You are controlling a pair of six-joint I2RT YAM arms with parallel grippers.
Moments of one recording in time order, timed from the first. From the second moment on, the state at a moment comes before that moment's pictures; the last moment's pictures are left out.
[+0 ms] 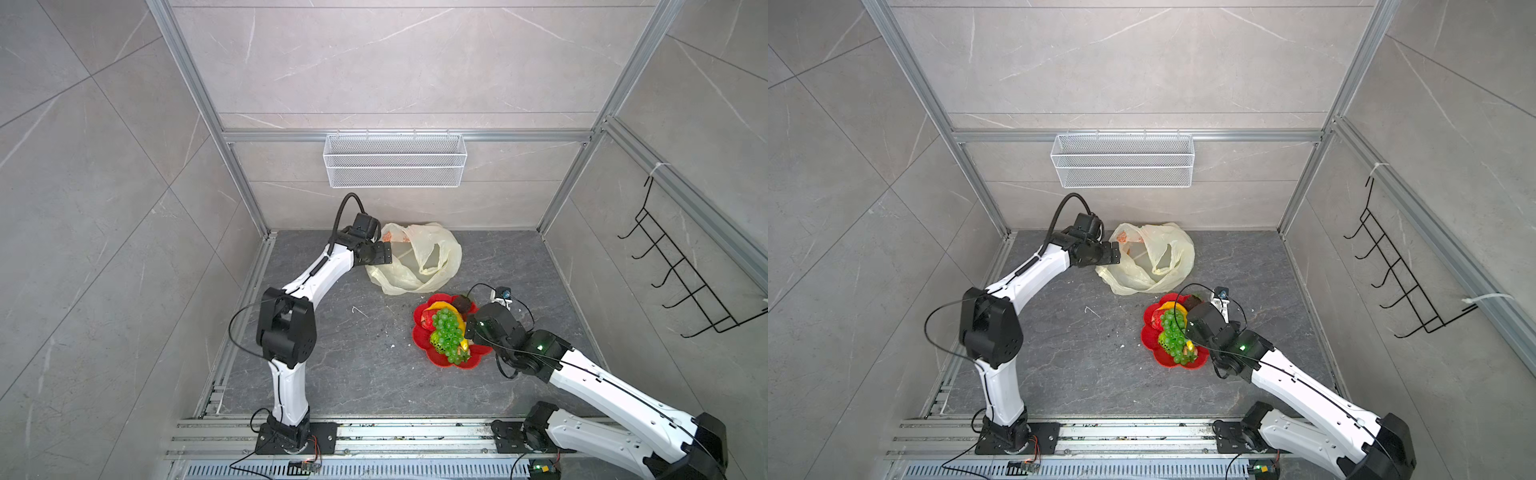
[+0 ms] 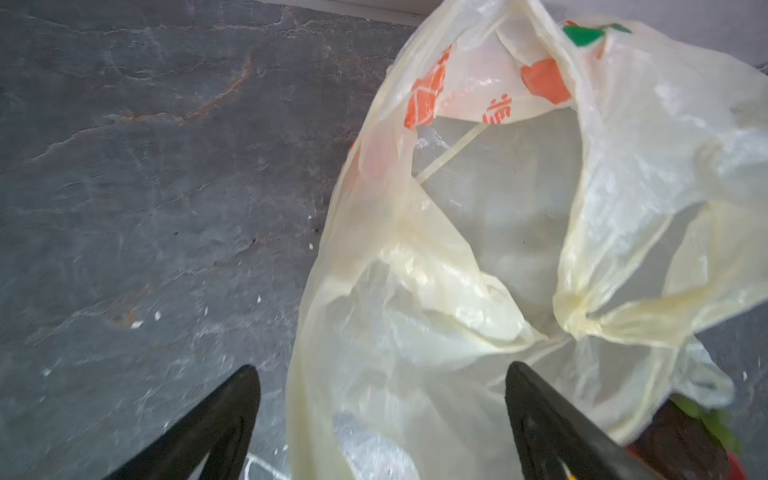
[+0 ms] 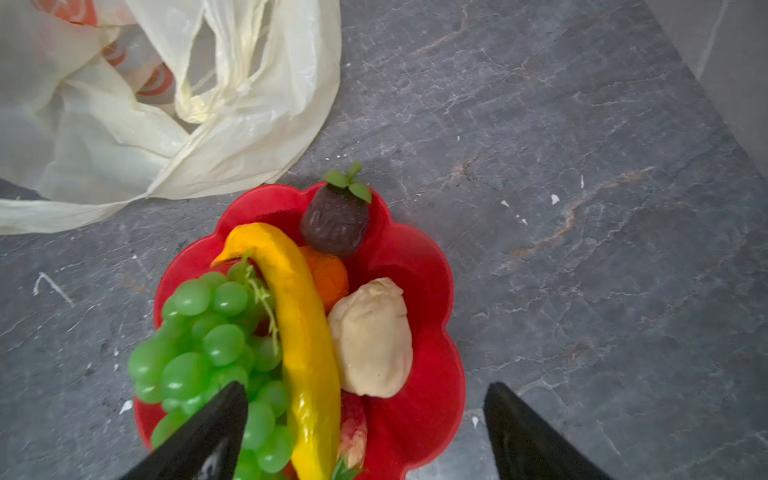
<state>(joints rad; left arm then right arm) -0.43 1.86 1.67 -0.70 -0.03 -0.39 0.69 0.99 0.78 -0.71 0.48 0.72</state>
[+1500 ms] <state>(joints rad) -0.89 1.68 0.87 -0.09 0.07 -1.04 0.26 1.01 0.65 -0.52 0.01 0.66</state>
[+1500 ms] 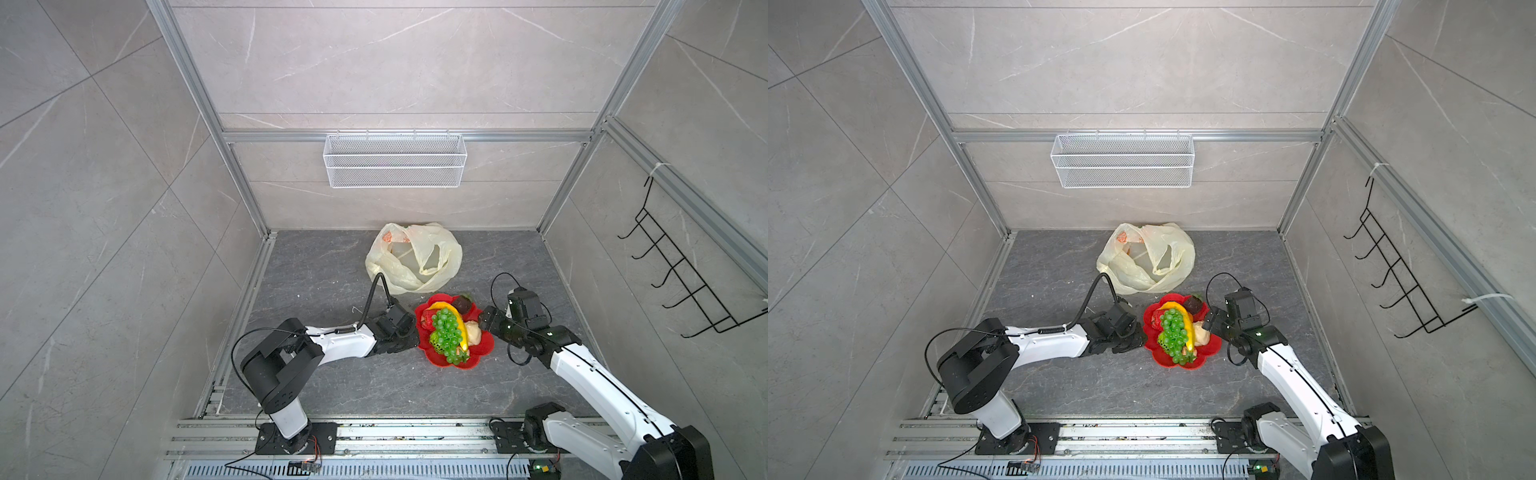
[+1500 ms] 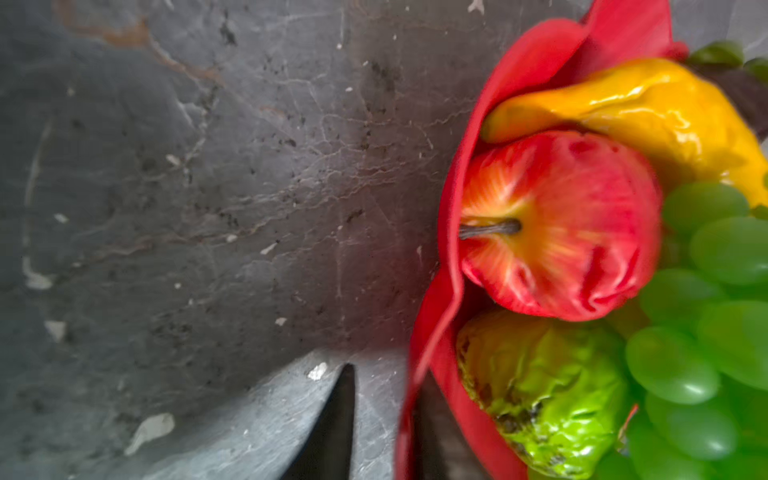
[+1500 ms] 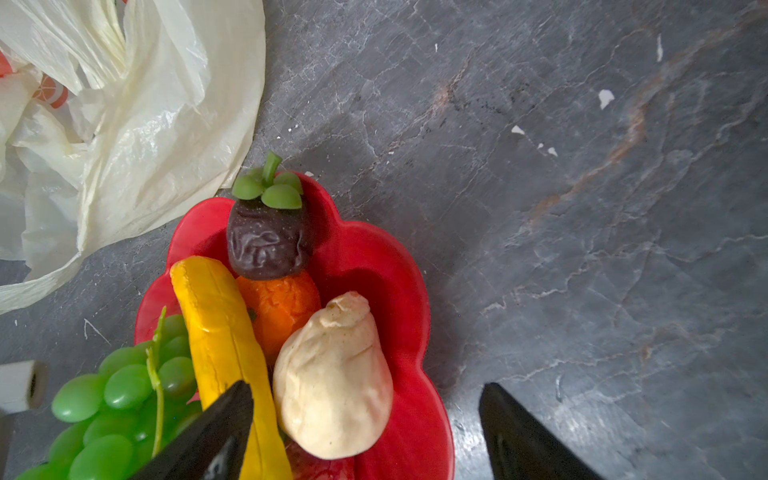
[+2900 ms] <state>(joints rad) -0.67 0.98 0.61 -0.61 -0.10 -0.81 0.26 0.96 0.66 -0.54 -0.01 0.61</state>
